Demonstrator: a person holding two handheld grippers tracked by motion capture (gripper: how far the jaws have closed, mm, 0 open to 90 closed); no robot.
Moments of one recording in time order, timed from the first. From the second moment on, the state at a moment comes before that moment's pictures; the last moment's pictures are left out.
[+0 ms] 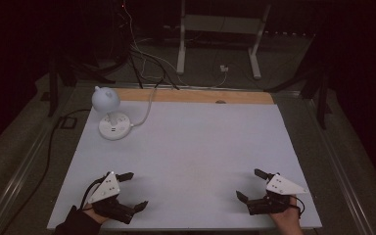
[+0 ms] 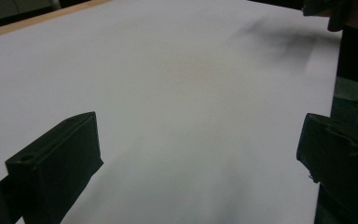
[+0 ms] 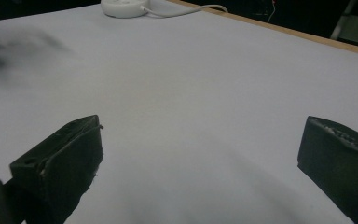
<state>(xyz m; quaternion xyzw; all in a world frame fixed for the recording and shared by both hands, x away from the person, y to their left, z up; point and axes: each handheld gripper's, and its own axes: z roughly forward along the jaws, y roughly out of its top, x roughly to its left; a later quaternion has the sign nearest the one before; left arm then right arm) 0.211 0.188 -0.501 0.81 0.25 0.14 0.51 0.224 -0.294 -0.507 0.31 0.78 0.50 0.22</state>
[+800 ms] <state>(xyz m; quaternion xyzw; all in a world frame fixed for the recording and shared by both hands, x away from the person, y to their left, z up) 0.228 0.184 -0.481 0.80 0.26 0.15 0.52 0.220 -0.294 -0.503 0.31 0.77 0.50 0.23</state>
